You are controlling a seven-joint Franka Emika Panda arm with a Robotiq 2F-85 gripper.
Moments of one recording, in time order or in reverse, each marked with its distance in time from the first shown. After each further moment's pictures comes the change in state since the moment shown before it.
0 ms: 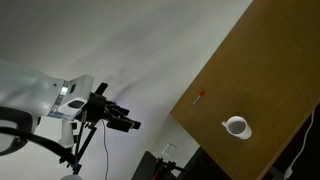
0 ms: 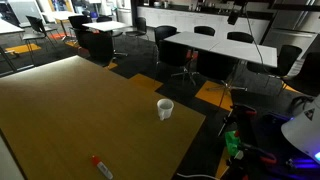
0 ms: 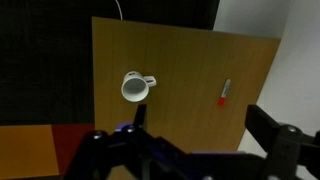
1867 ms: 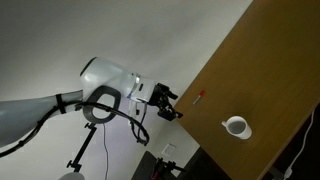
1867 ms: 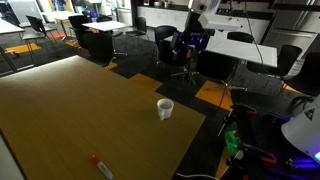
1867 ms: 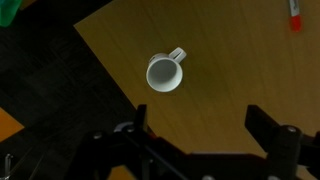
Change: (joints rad) arm -0.121 0.606 0.246 0.066 -0.011 0.570 0.692
